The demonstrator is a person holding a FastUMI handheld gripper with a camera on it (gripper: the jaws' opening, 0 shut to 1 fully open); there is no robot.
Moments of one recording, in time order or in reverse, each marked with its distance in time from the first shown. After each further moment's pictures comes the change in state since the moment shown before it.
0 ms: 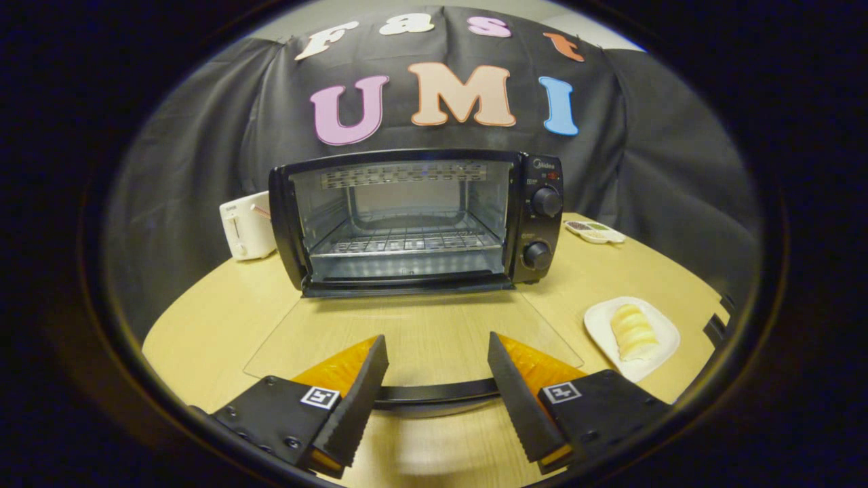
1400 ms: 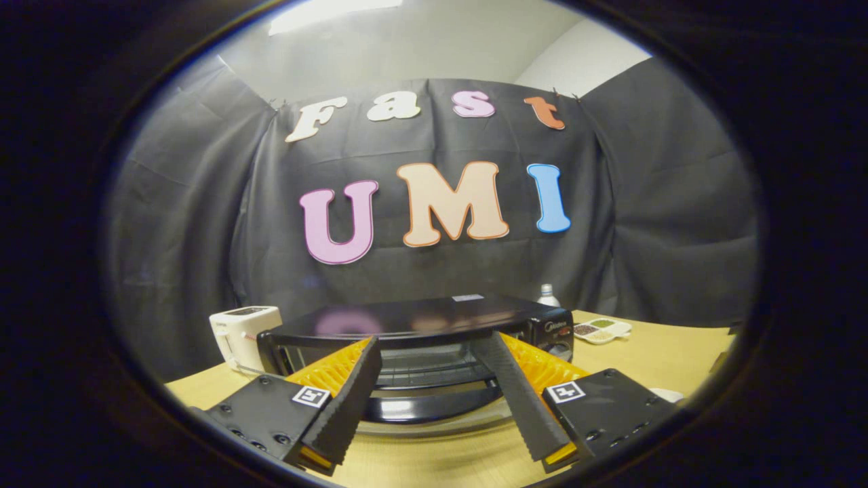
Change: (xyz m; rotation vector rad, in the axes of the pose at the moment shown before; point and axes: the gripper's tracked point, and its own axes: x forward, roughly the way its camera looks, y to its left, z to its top) arm 0.014 0.014 0.169 0.065 -0.489 -0.014
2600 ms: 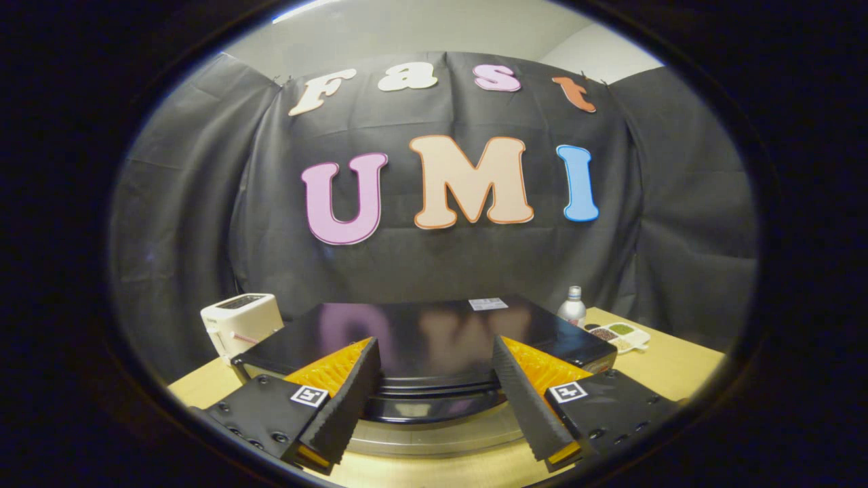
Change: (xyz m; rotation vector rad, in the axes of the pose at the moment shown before) arm 0.080 0.025 0.012 -0.053 0.114 0.047
